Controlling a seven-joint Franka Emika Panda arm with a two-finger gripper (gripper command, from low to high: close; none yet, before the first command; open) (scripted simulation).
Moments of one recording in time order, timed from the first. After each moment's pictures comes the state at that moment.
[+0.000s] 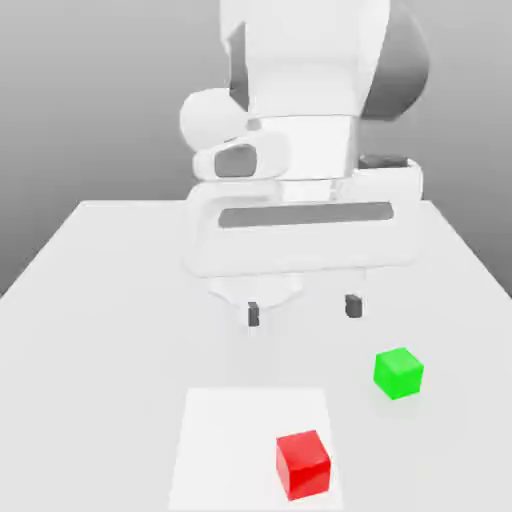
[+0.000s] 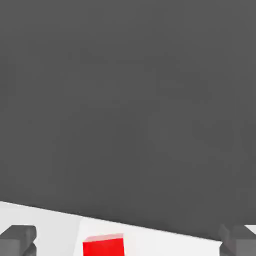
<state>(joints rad) 0.08 -0.05 0.01 -2.47 0.01 2.61 0.66</state>
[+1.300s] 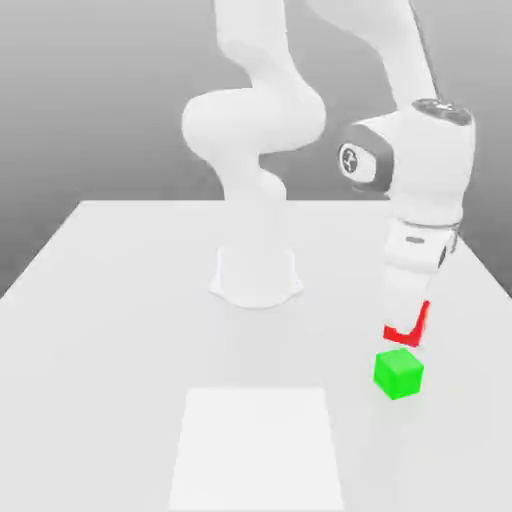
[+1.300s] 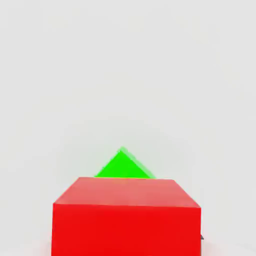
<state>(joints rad) 0.43 -0.04 0.23 -2.87 0.02 2.83 0.28</state>
